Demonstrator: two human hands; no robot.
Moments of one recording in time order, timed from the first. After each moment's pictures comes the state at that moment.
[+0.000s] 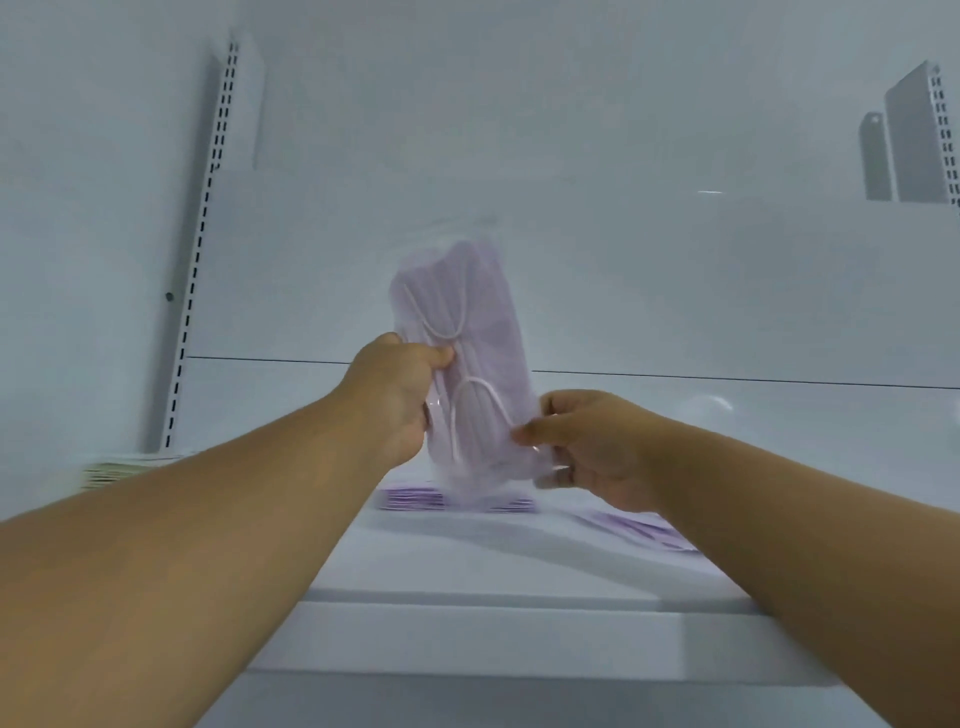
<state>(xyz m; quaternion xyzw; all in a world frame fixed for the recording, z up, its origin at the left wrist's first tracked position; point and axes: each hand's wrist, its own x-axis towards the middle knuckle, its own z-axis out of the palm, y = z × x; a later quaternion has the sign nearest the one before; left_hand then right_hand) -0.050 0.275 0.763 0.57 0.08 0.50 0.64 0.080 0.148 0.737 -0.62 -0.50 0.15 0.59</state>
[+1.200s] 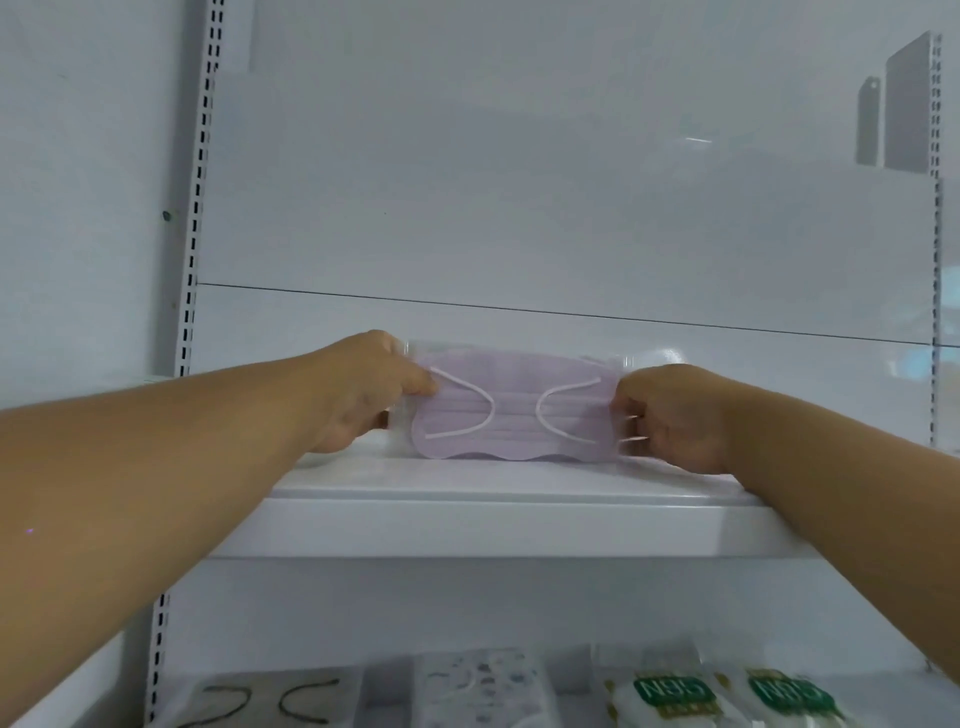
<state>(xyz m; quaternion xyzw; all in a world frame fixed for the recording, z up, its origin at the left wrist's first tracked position) -0.138 0.332 0.715 0.77 0.16 0.33 0.52 0.061 0.132 0.713 -0.69 -0.33 0.13 0.63</state>
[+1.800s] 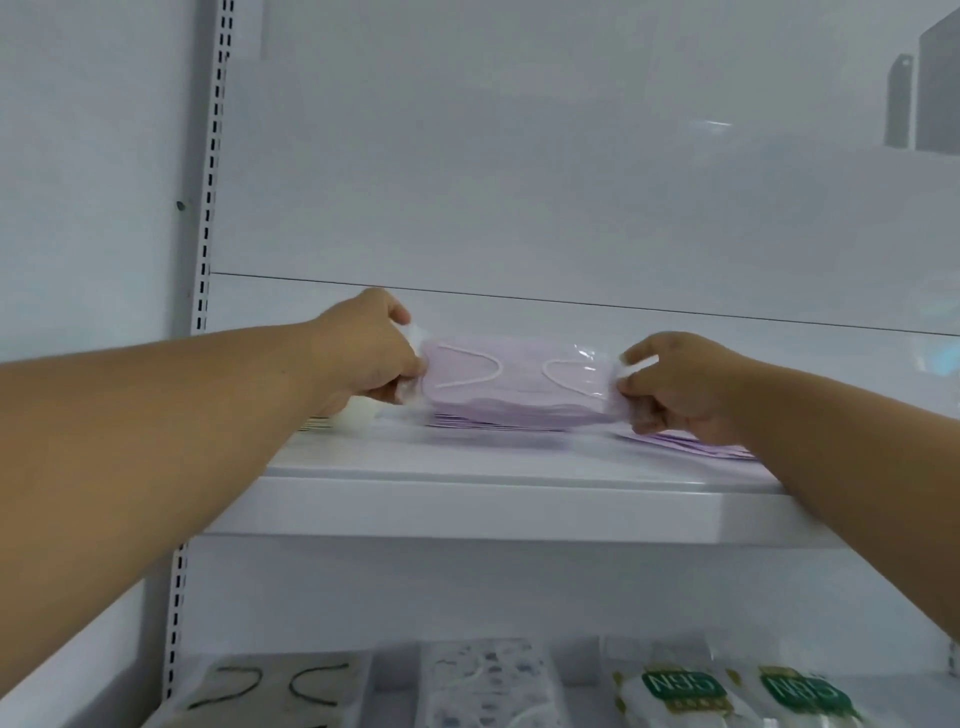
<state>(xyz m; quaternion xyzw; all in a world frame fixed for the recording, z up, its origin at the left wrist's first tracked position) -0.137 0.340 0.727 0.81 0.23 0.39 0.38 0.066 0.133 0.721 -0.76 -0.36 0.01 0.54</state>
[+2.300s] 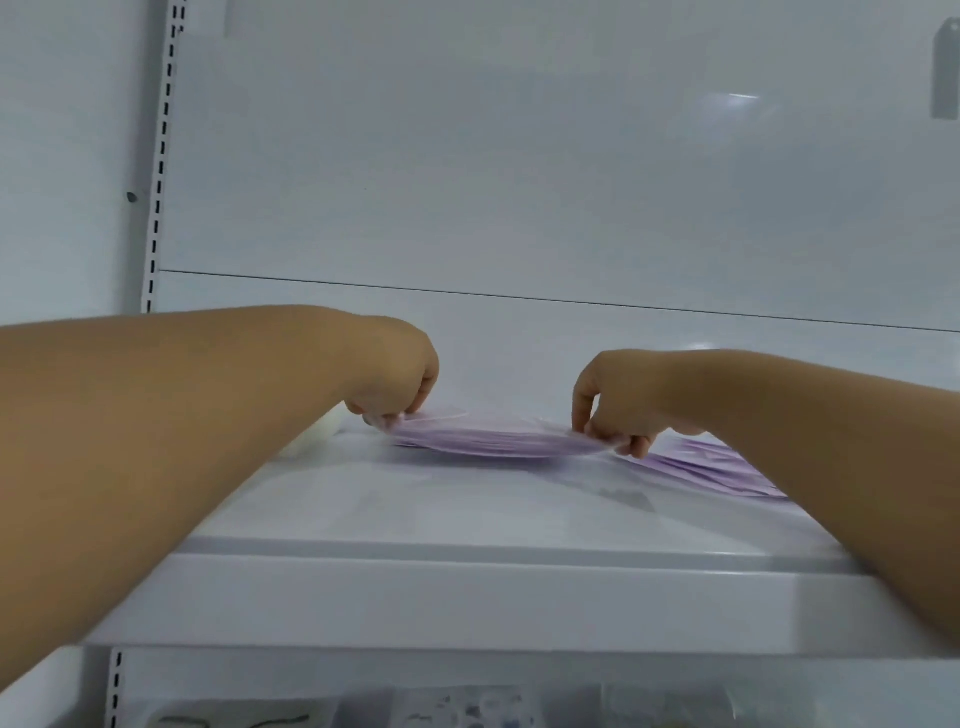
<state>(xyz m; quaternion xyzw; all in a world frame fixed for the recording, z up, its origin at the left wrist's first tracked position) -0.062 0.345 0.753 0.94 0.30 0.07 -0.12 0.098 0.177 0.743 -0.89 -0.42 -0.02 0.18</state>
